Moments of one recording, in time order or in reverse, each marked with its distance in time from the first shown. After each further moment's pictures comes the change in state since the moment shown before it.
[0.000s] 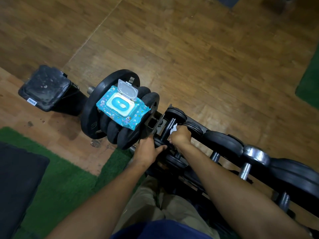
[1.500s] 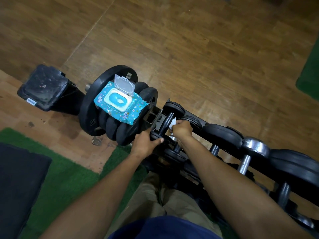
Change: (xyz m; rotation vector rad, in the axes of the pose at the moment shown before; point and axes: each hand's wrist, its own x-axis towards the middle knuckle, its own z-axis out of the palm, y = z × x) left_hand 0.004 -0.008 -0.008 -0.113 -0.036 0.020; right_hand 0.006 0.009 -0.002 0.250 0.032 0.092
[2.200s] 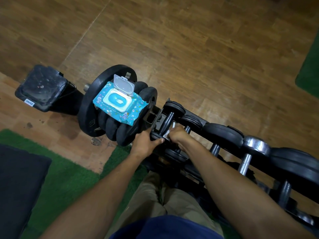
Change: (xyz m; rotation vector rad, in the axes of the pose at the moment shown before) left_hand 0.001 0.004 -0.005 0.002 -0.019 0.031; right_hand -0.014 0.000 0.001 -0.173 -0.308 0.030
